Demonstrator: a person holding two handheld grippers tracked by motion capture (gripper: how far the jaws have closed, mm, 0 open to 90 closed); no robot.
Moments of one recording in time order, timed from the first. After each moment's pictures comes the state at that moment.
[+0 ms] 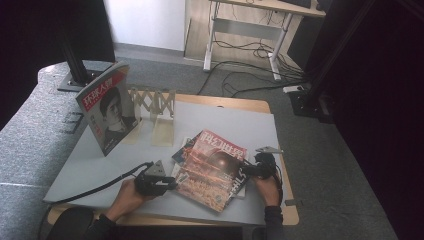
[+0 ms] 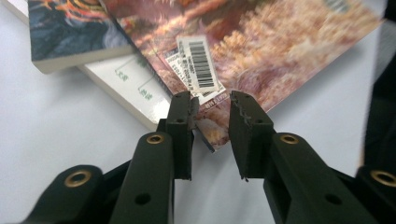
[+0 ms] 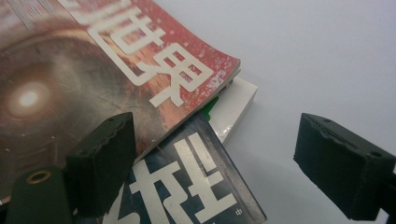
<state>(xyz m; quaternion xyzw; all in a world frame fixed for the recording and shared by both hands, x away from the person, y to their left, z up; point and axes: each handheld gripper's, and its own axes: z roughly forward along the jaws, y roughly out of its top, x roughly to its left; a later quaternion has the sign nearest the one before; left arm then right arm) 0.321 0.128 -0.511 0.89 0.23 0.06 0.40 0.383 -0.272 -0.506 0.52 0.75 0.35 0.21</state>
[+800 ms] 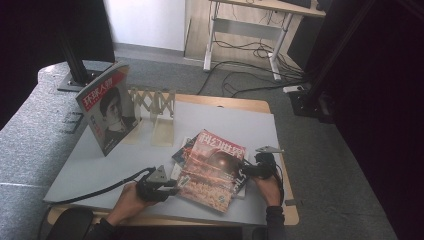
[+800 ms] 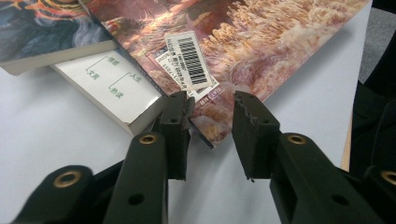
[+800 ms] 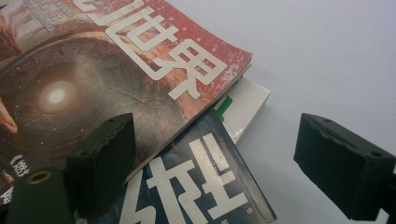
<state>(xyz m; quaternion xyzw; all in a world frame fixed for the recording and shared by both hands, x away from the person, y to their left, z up) 0.308 0.122 -0.513 0.89 0.21 0.06 0.39 0.382 -0.272 -0.501 0.50 0.76 0.36 0.19</state>
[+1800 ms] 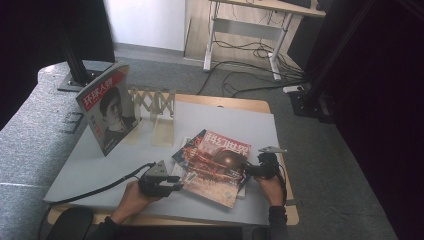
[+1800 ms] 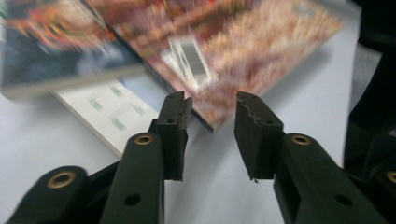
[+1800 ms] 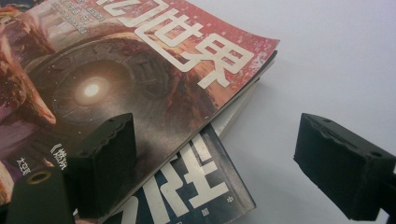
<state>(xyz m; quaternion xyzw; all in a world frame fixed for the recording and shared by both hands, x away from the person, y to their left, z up) 0.321 0.122 -0.501 0.85 0.24 0.05 0.46 0.383 -0.282 -0.501 0.51 0.76 0.36 0.19</state>
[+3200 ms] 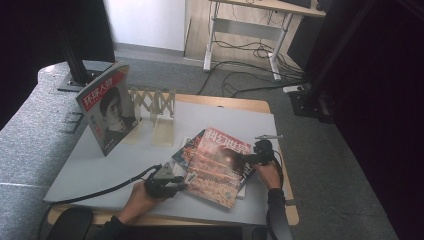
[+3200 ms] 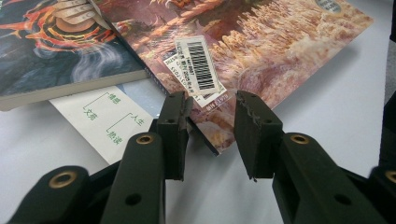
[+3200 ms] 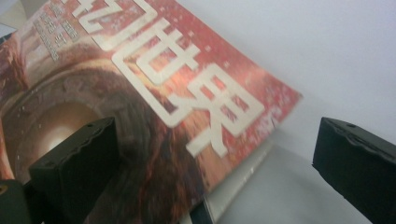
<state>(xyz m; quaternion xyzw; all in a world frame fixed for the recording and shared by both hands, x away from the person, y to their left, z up) 0.319 0.102 -0.520 0.87 0.23 0.07 0.43 0.440 -0.280 -0.508 0.49 0.77 0.39 0.10</state>
